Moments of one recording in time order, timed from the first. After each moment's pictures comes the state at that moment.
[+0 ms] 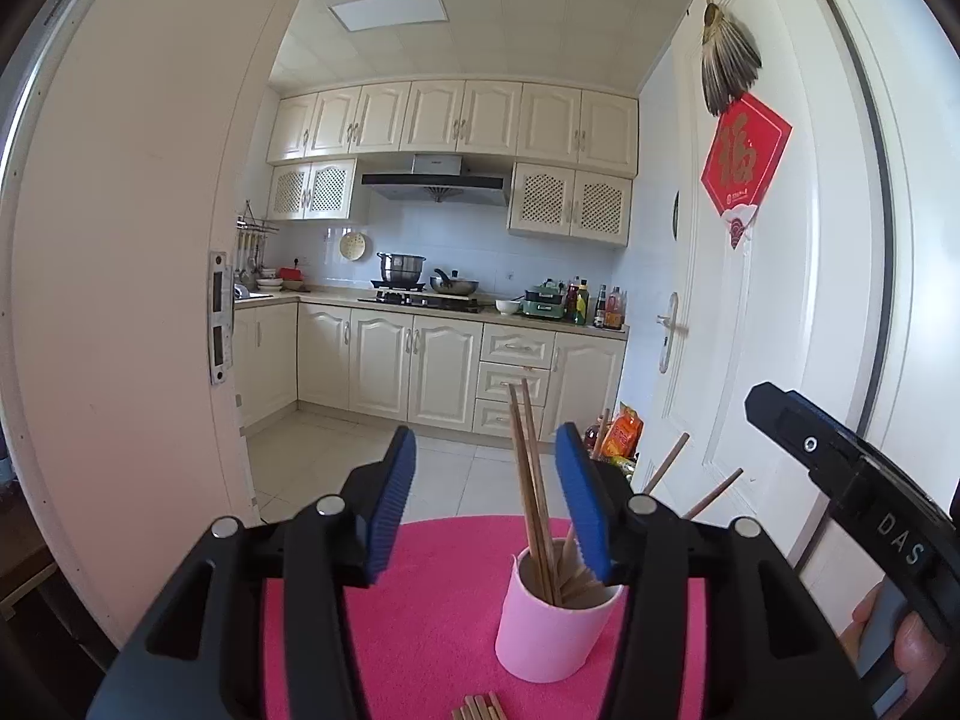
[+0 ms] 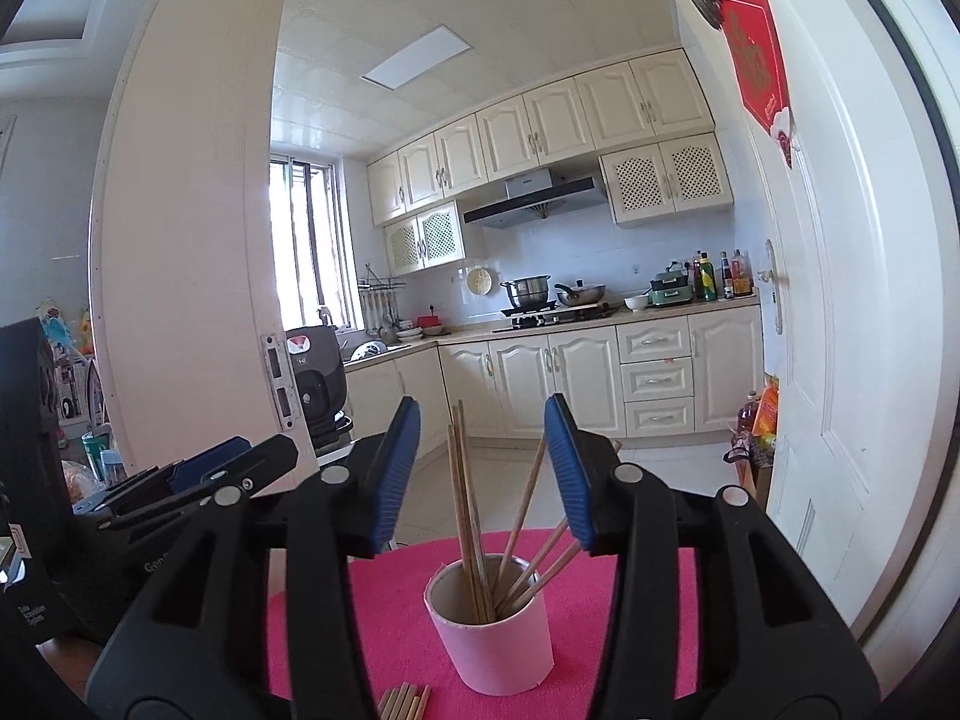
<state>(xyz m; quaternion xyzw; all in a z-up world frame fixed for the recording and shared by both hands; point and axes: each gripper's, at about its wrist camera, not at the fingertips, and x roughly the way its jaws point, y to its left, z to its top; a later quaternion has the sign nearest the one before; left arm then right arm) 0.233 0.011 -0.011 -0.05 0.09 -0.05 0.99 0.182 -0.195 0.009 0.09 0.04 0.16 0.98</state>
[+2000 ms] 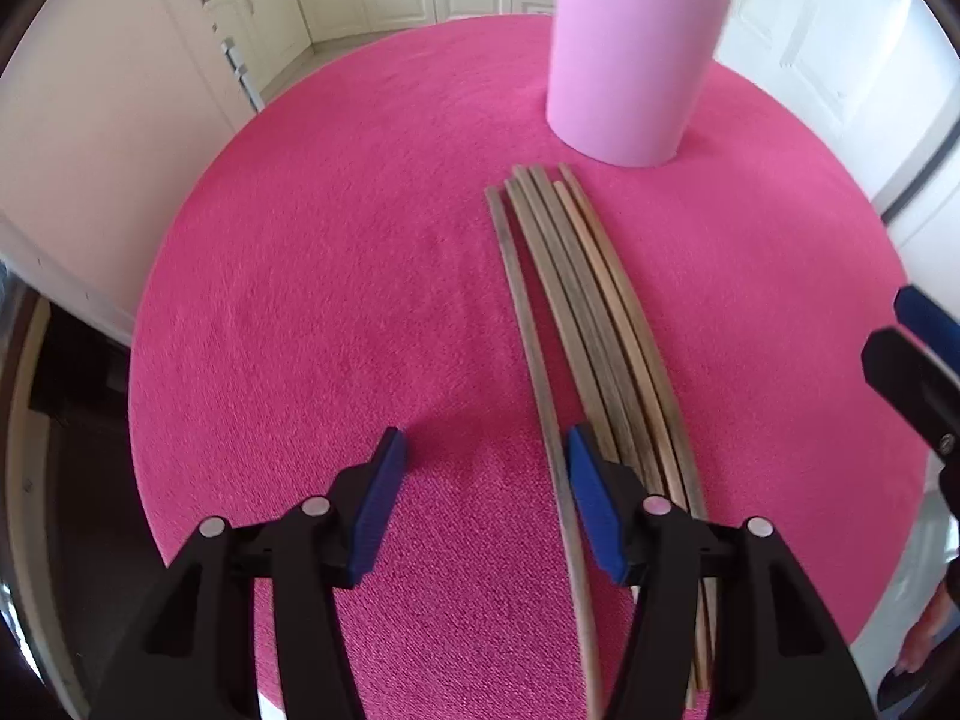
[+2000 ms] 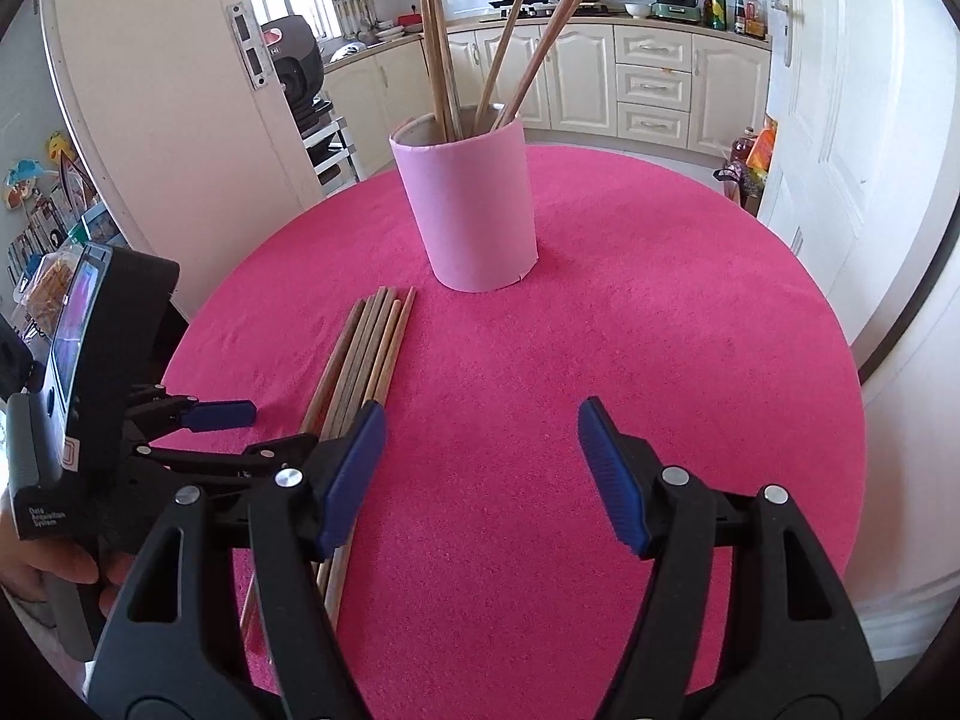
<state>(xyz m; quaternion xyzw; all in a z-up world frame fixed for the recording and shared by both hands) 0.231 -0.011 -0.181 0.01 0.57 -0.01 0.82 0.162 -0.181 -0.114 0.03 0.41 0.16 0.90</state>
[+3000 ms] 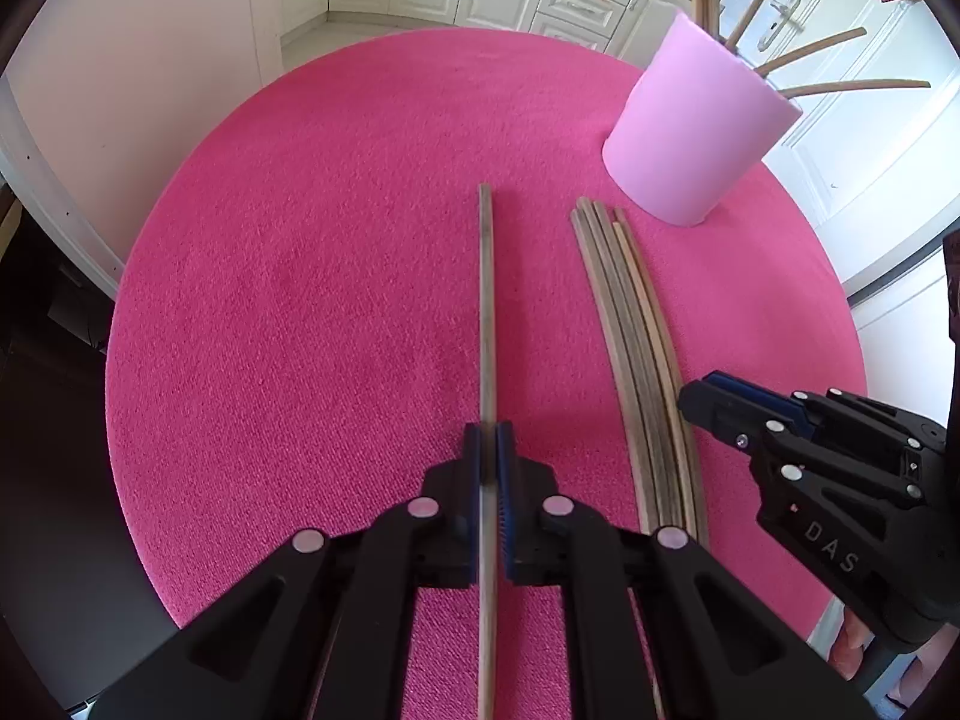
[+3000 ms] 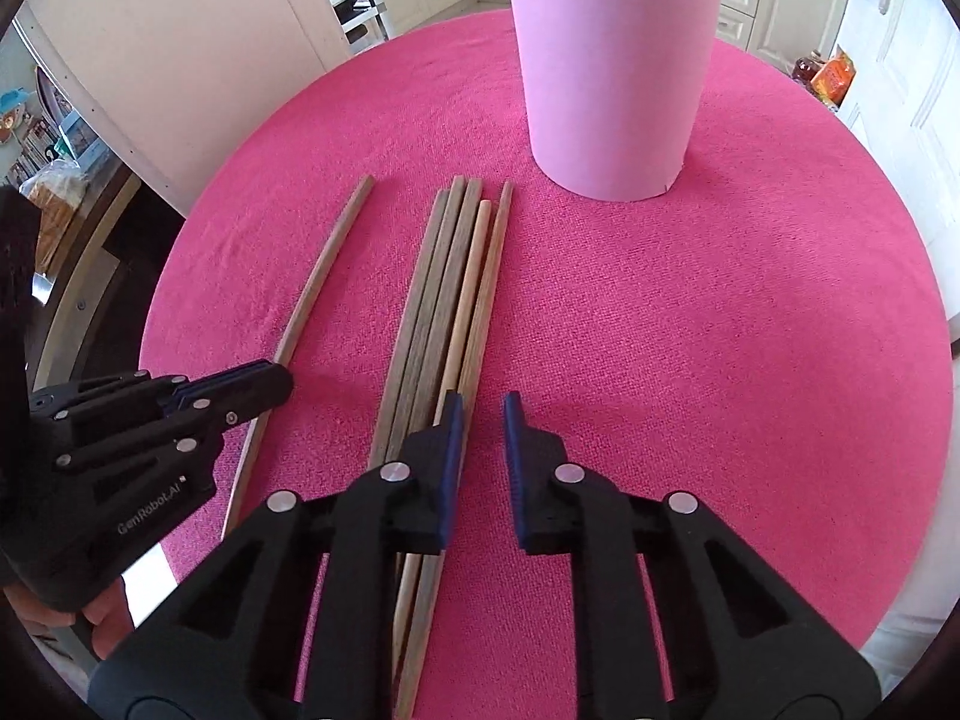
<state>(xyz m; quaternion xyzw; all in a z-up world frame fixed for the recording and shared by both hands) 0.230 0.050 -0.183 -0.10 0.56 -0.04 0.82 0.209 -0.100 -0.150 -0.02 0.56 0.20 0.81</state>
